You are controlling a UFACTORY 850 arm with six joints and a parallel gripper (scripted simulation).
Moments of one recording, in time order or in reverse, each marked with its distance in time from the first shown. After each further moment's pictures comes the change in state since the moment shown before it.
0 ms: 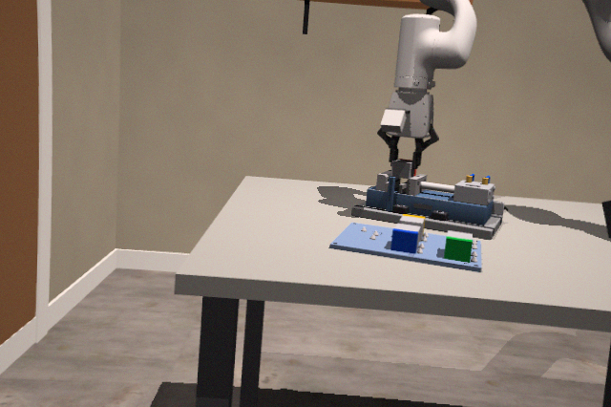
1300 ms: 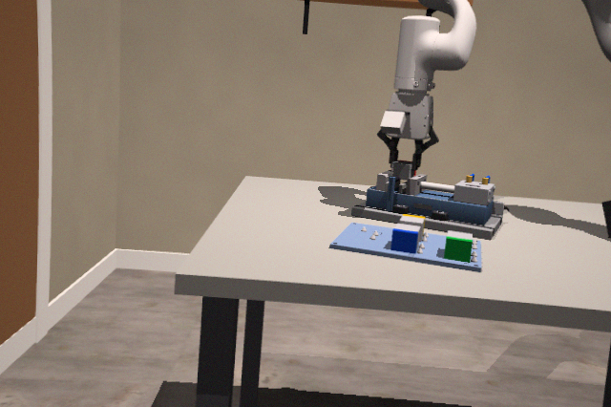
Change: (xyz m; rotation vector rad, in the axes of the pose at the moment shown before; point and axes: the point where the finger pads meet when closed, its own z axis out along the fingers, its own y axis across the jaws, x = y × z) arm 0.000 0.000 0.003 0.000 0.000 0.000
